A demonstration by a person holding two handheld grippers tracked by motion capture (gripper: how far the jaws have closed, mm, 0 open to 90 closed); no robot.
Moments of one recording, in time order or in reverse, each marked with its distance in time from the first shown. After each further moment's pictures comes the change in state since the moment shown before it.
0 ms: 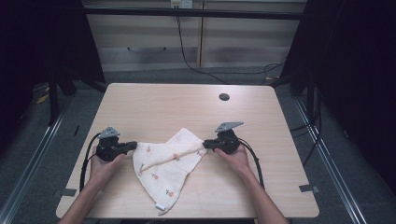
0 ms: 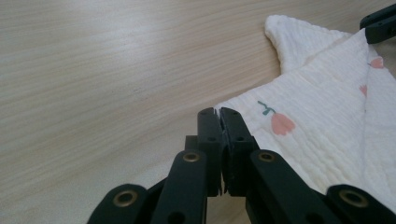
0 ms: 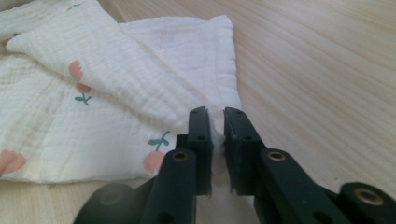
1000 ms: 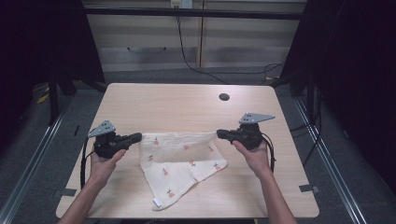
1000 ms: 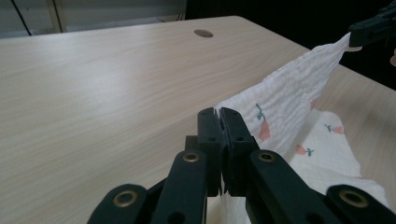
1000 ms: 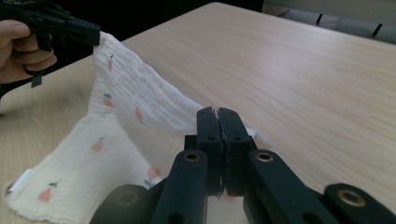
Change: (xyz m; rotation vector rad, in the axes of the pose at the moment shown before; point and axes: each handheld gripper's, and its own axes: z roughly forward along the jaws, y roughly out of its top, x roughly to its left) left arm -0.035 0.035 -0.034 -0.218 -0.134 0.053; right arm 0.019 0.031 -0.101 -0.203 -0.003 0.009
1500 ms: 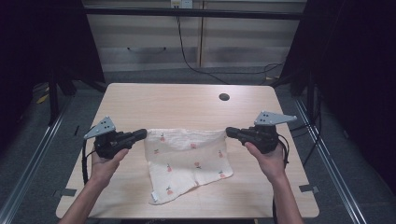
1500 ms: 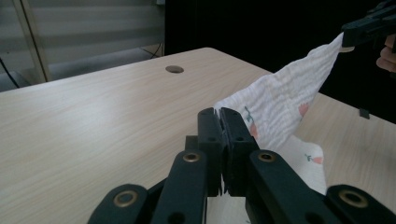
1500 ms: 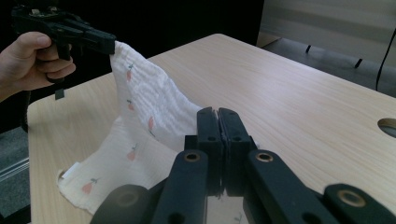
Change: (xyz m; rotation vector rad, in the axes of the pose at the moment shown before) left arm -0.032 0.027 -0.012 -0.087 -0.060 0.077; right arm 0.032 0.024 -0.055 -0.070 -0.020 -0.068
